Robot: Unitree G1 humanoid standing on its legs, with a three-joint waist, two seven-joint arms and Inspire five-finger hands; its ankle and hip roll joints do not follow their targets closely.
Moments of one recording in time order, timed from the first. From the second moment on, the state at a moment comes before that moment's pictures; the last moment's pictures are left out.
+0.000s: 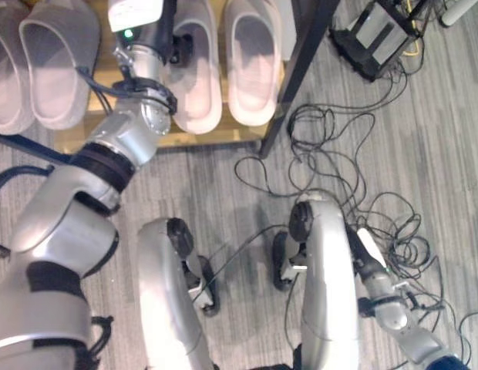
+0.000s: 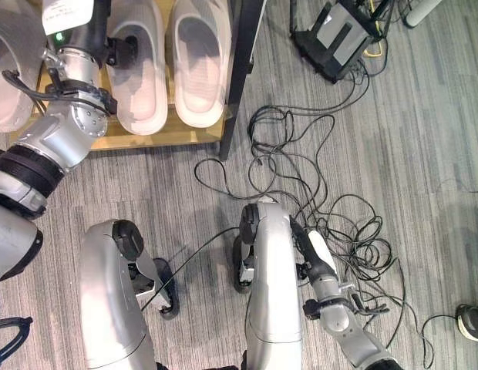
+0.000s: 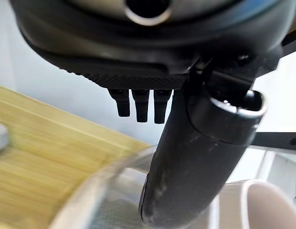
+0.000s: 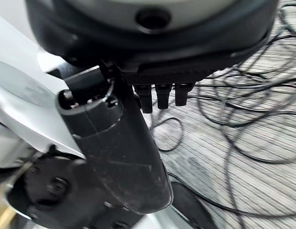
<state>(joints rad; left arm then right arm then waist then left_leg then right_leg) -1.42 0.70 -0.90 0.85 0.10 0.03 0.62 0.04 -0.65 0.41 0.28 0.00 -0.26 -0.34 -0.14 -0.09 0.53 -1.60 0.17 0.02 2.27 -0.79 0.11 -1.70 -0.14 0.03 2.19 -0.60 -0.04</state>
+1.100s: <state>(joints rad) -1.42 0.69 -0.89 0.77 0.08 0.02 0.54 -0.02 -0.59 0.47 0.36 -0.08 -0.21 -0.29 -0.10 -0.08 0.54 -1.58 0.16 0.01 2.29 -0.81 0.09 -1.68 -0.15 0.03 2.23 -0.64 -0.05</state>
